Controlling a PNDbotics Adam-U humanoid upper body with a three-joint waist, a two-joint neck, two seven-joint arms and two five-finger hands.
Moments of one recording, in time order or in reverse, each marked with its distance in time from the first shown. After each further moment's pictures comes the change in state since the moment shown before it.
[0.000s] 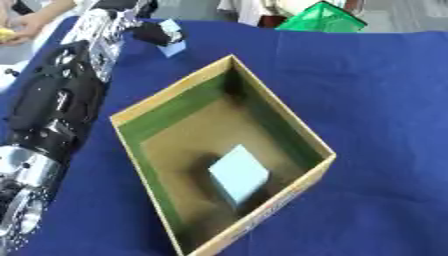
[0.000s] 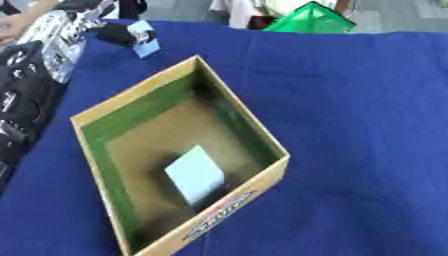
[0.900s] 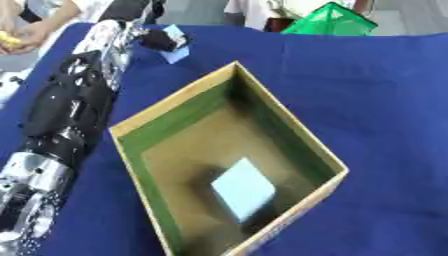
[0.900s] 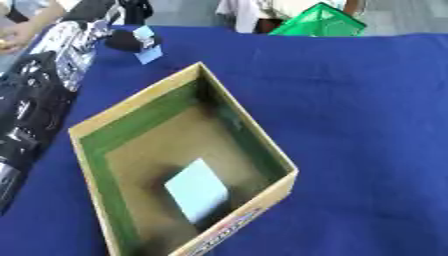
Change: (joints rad) left arm -0.017 0.051 0.033 0.013 -0.039 0.049 0.065; right arm -0.043 -0.018 0.001 0.020 -0.012 -0.006 0.015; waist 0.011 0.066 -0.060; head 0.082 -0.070
